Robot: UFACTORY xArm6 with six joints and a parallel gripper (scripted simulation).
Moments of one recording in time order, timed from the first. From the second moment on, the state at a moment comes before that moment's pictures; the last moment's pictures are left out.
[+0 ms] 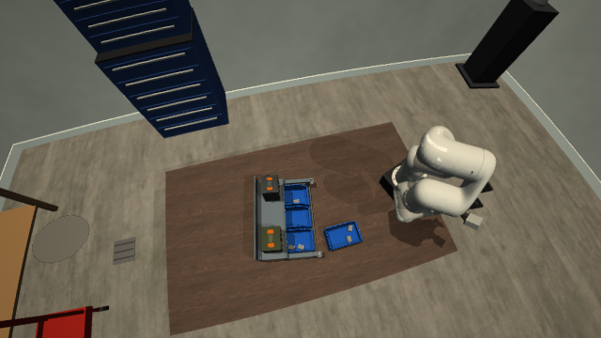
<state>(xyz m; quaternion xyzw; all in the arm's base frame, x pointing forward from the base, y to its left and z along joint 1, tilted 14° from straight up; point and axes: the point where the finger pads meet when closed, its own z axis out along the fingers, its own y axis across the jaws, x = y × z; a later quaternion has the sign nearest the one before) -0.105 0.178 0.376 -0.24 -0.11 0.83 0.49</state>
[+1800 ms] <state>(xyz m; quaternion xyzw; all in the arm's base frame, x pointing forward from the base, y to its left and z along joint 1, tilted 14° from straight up) -0.106 0.178 0.350 -0.31 -0.18 0.82 0.45</state>
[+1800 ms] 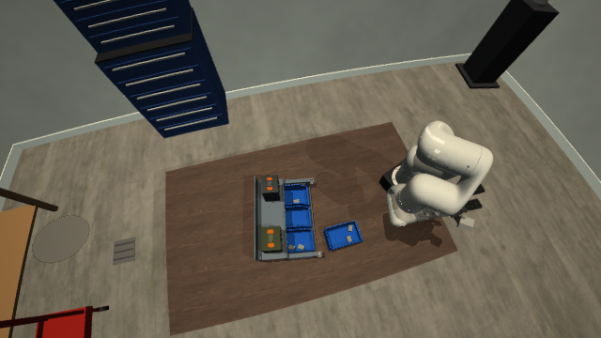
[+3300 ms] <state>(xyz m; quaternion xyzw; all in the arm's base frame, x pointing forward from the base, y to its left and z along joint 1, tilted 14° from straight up) 0.021 0.183 0.204 -0.71 -0.28 0.59 0.26</state>
